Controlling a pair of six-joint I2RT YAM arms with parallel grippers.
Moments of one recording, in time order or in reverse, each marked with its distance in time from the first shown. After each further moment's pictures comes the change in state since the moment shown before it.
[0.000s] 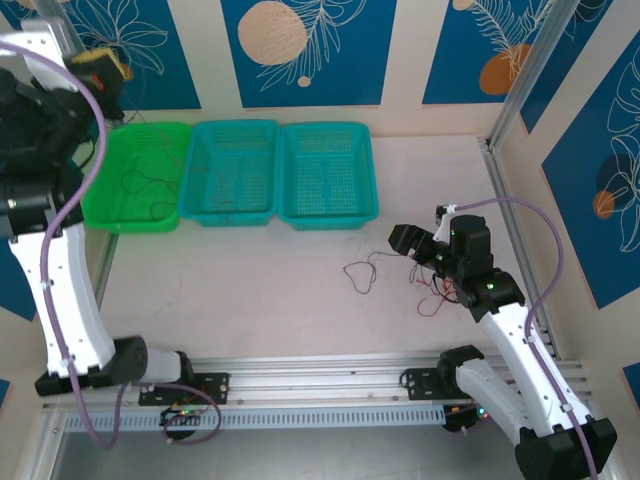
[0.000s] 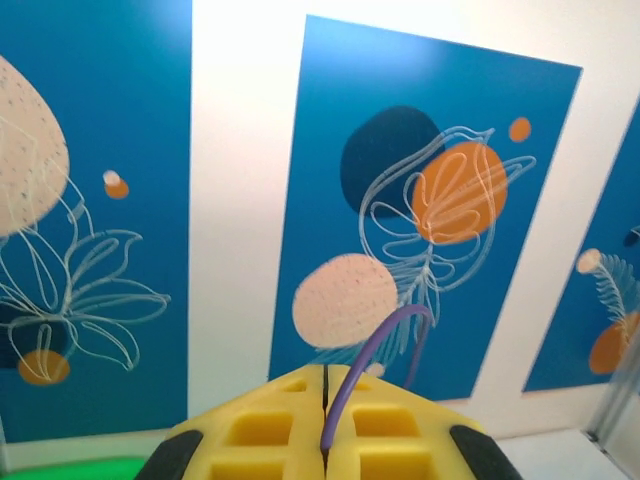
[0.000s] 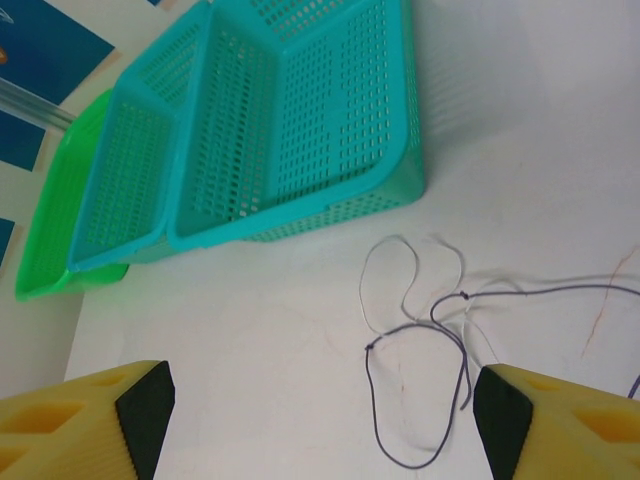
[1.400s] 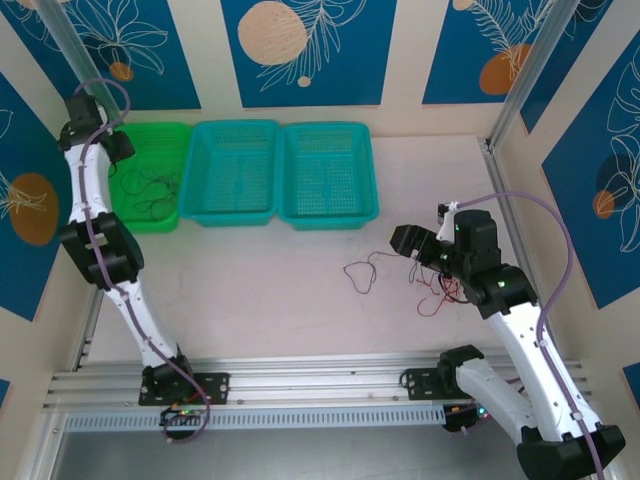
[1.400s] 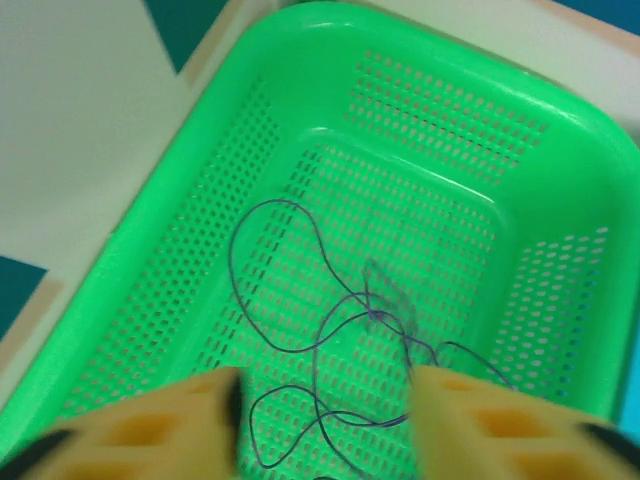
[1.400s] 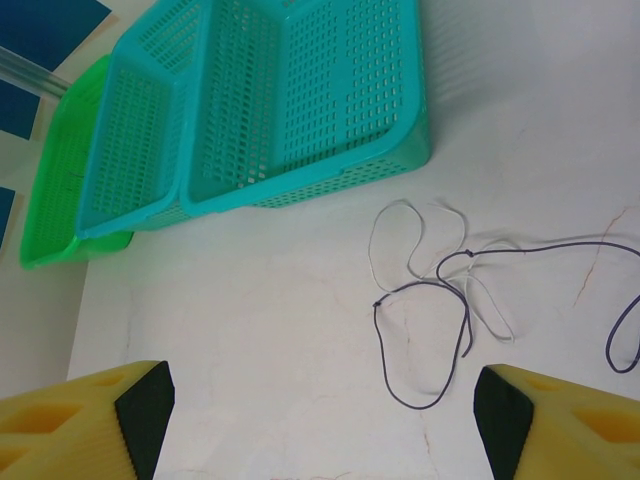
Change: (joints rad) left arm 0.227 0.752 -0.007 -0.172 -0.360 0.042; right arm 0.023 0.004 0.145 -0.197 -0.005 -0.014
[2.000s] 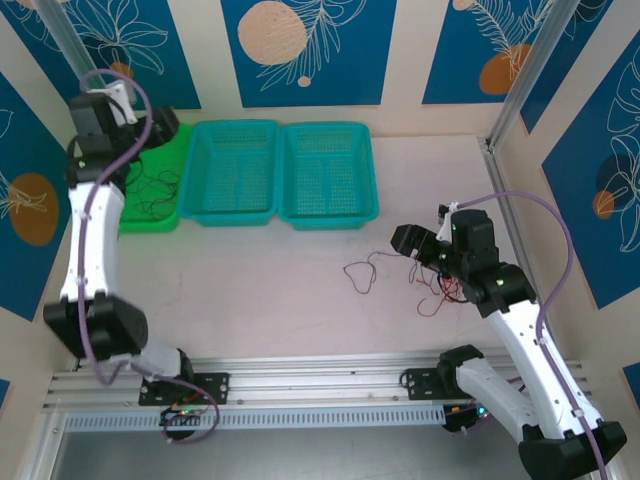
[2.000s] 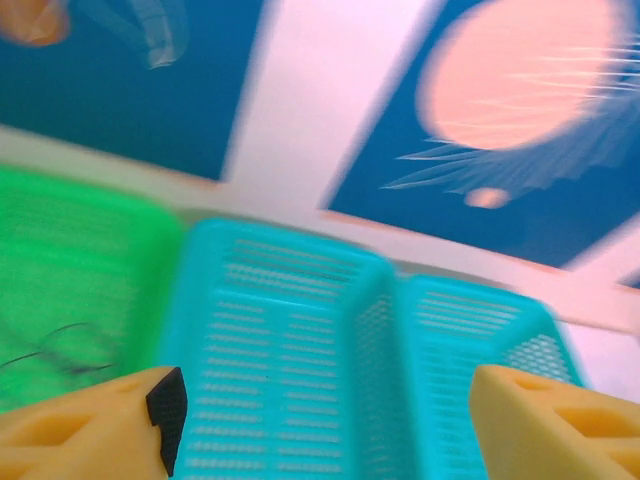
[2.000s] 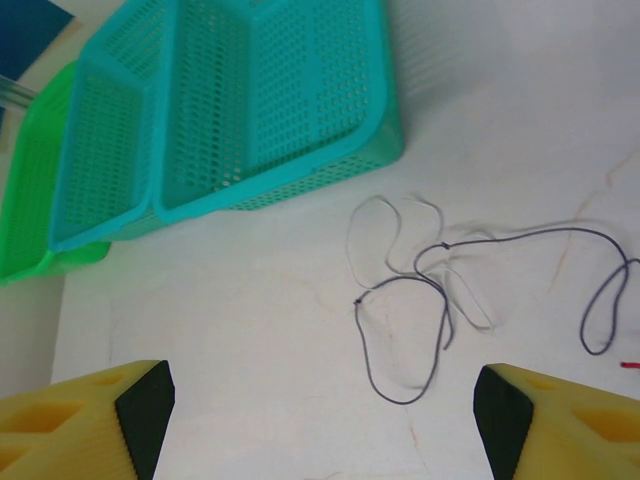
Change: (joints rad) left arm -0.266 -0.719 -0.585 0.342 0.293 -0.170; right arm 0.013 0.028 0.005 -0.035 0.068 0.038
